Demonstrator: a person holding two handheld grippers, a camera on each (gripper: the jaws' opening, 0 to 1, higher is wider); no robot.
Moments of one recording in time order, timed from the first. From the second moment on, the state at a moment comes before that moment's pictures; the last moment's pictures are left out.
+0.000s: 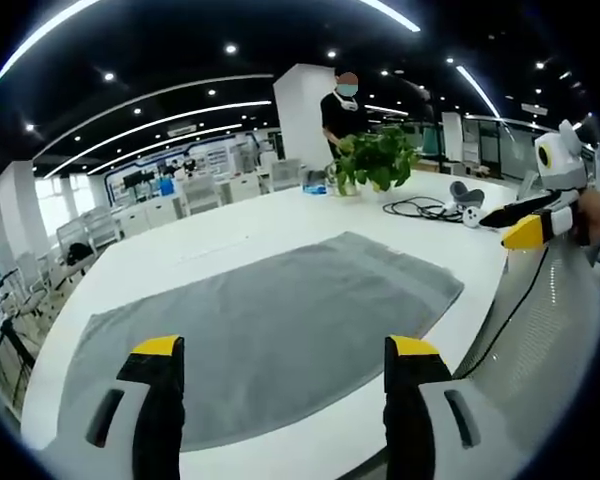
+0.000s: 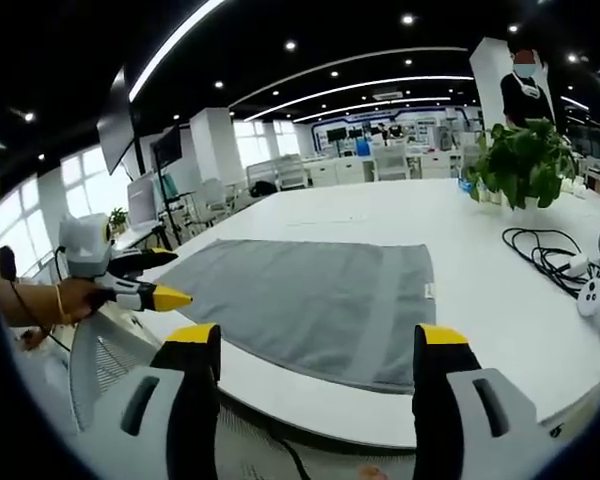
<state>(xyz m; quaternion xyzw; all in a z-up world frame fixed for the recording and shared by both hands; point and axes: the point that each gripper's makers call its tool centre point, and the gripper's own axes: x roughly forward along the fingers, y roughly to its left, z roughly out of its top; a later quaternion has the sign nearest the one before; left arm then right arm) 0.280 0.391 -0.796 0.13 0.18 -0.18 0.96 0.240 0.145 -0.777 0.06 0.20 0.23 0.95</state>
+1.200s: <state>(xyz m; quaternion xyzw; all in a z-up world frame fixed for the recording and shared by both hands) 0.281 0.427 -0.778 0.14 0.17 -0.06 0.97 0.274 0.100 -0.775 -0.03 0.16 0.40 0.90</state>
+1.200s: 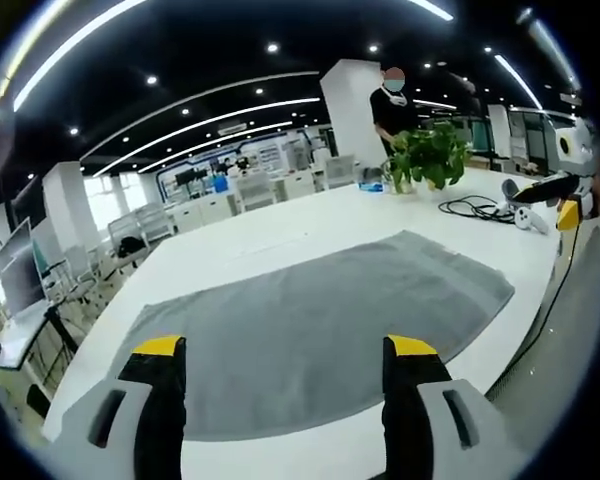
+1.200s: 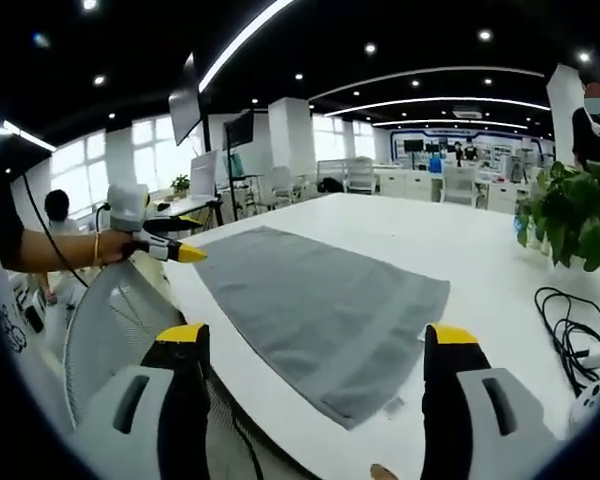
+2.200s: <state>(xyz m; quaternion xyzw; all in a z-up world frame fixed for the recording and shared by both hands) 0.288 0.437 -0.792 0.15 0.20 -0.05 0.97 0.314 0.088 -0.786 0.01 0.17 0.37 0.91</state>
